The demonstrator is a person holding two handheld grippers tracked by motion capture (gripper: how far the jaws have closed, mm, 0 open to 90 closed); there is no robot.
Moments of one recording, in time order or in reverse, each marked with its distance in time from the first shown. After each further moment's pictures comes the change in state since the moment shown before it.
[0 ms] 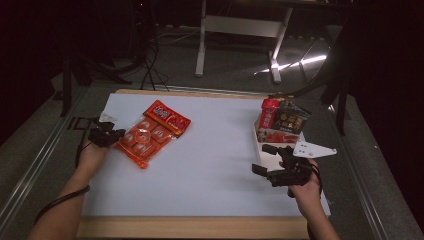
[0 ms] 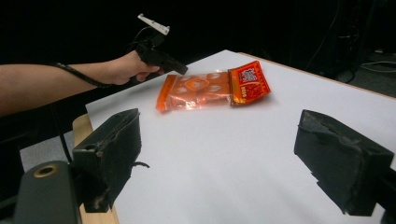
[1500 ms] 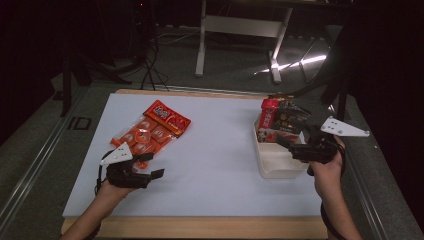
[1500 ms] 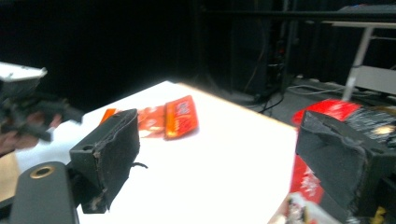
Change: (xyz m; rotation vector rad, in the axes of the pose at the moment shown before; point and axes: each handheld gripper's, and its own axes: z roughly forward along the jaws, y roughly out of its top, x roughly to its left) left arm -0.126 -0.029 -0.090 -0.339 -0.538 0.096; right arm -0.035 0.047 -0.040 -0.090 -0.216 -0.036
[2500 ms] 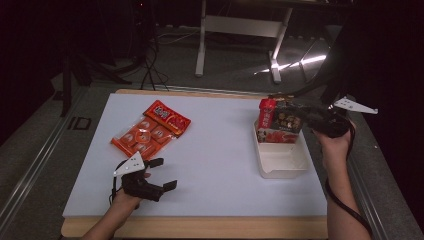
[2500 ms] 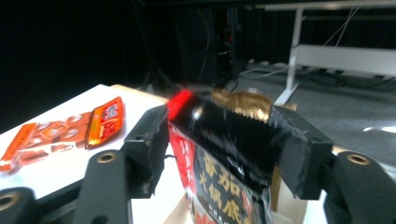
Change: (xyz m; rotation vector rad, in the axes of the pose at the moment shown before) left arm -0.031 -0.018 0.031 -0.097 -0.079 -0.017; right arm -0.103 0.003 0.003 0.023 -0.190 0.093
